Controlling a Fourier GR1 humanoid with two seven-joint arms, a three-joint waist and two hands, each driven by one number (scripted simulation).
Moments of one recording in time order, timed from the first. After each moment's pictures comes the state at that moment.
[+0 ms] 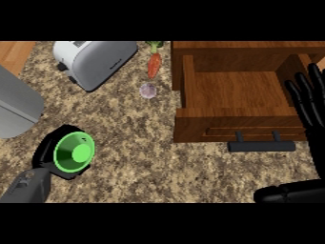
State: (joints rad) left arm -0.41 0.29 0.17 -0.41 0.03 -0.57 -0.89; right arm -0.09 -0.09 -0.05 -2.10 -0.17 0.13 0.18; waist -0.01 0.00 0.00
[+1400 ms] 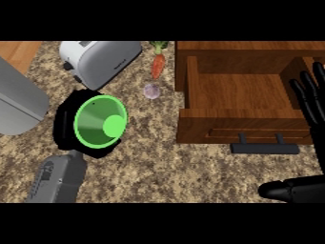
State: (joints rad) left arm -0.29 0.02 0.08 -1.29 0.26 -0.19 -0.52; right arm -0.10 -0.11 -0.08 -2.08 -0.18 0.13 0.20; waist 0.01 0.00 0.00
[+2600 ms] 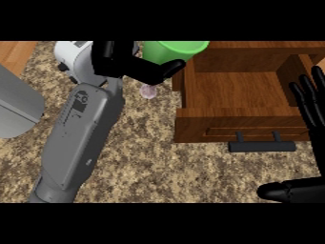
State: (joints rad) left arm -0.87 0.00 -0.02 -1.19 0.20 0.19 -0.17; right arm -0.07 -0.09 -0.08 -2.08 -0.16 0.14 0.16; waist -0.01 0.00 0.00
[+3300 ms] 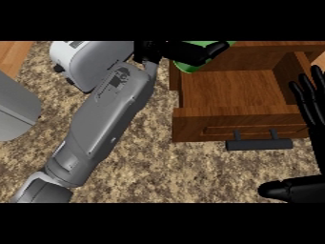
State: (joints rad) left arm -1.13 0.00 -0.16 -0.78 0.33 0.35 -0.26; right arm -0.08 -0.10 -0.09 -2.06 -0.17 0.16 0.14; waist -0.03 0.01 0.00
